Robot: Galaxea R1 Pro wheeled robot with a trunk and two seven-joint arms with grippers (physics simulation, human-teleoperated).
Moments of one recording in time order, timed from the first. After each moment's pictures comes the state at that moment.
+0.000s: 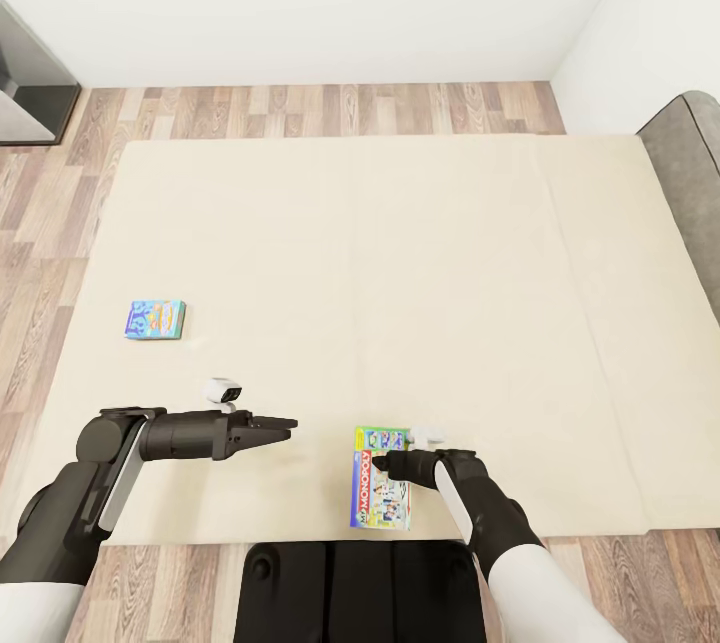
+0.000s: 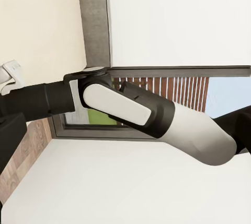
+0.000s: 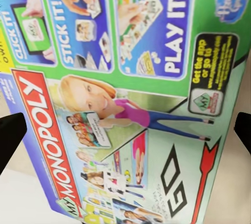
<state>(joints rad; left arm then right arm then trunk) -0.52 0.21 0.02 -1.40 0.18 1.02 -1.51 -0.63 0.16 0.02 -0.74 -0.08 0.59 0.19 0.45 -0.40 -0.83</state>
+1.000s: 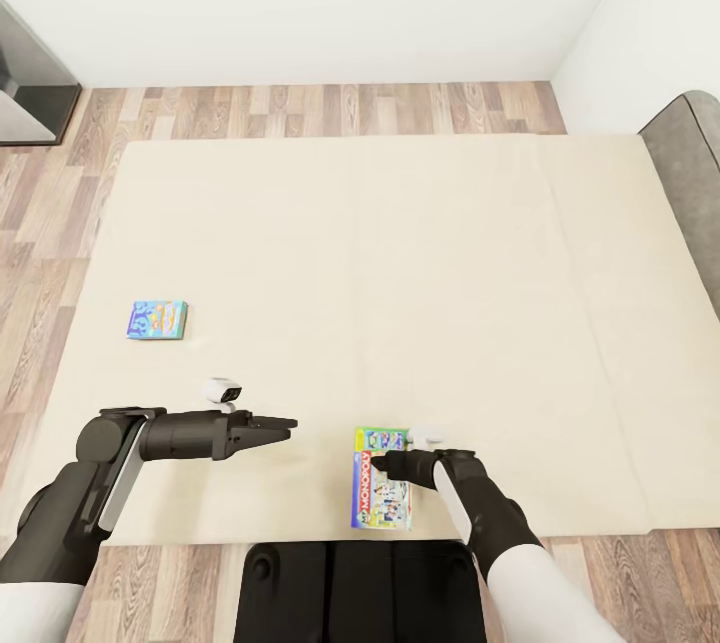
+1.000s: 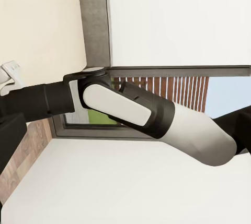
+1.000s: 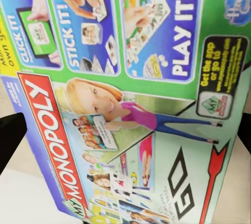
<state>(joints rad) -0.52 0.21 0.03 -1.40 0.18 1.02 -1.51 -0.63 0.17 0.02 -0.74 -0.08 0.59 0.19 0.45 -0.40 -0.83</state>
